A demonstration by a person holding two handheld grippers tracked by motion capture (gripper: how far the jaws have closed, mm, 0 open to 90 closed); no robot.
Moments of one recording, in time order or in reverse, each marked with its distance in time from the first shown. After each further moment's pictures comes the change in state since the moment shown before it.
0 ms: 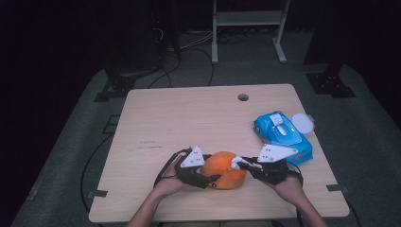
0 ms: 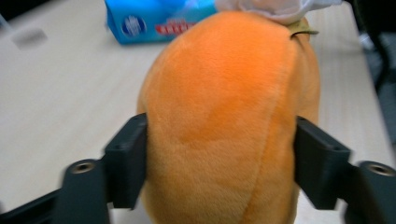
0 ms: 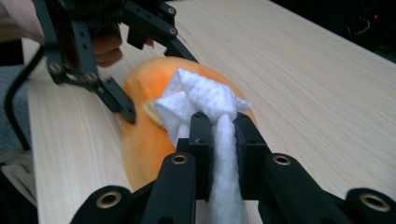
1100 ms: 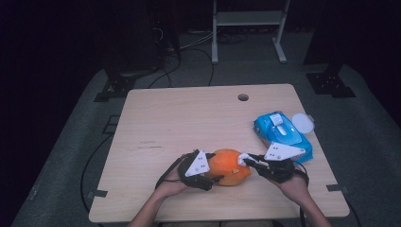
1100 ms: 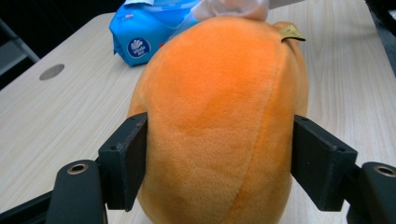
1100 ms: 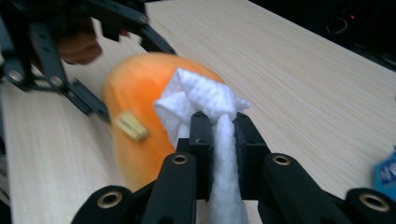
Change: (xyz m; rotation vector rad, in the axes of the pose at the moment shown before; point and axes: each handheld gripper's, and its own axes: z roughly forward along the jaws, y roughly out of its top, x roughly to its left) left arm -0.011 0.005 0.006 -0.006 0.045 0.117; right arm -0.011 -0.009 -0.008 -0.014 -0.057 0.020
